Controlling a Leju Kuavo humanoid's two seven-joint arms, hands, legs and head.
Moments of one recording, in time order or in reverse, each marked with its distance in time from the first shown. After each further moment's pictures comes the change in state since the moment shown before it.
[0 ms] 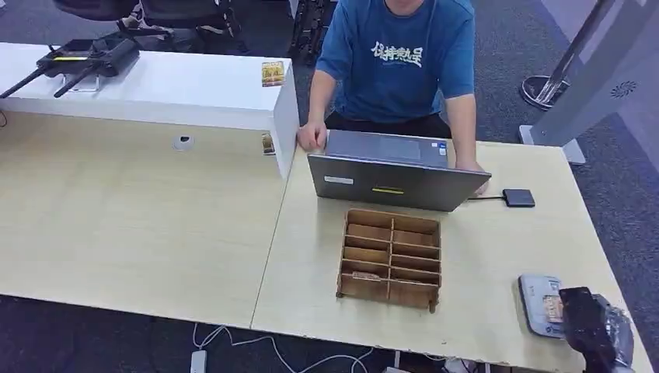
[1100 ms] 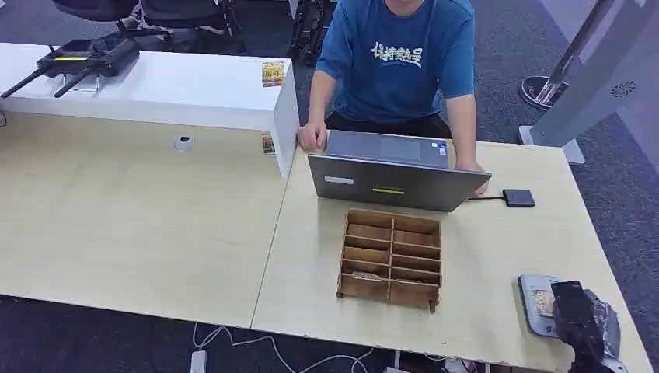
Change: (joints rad) left arm 0.000 0.000 0.000 0.000 -0.002 -0.001 0.002; right arm -0.047 0.020 0.014 0.076 -0.014 -0.005 -0.009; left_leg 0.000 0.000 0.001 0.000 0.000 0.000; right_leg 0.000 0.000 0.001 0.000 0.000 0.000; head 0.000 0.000
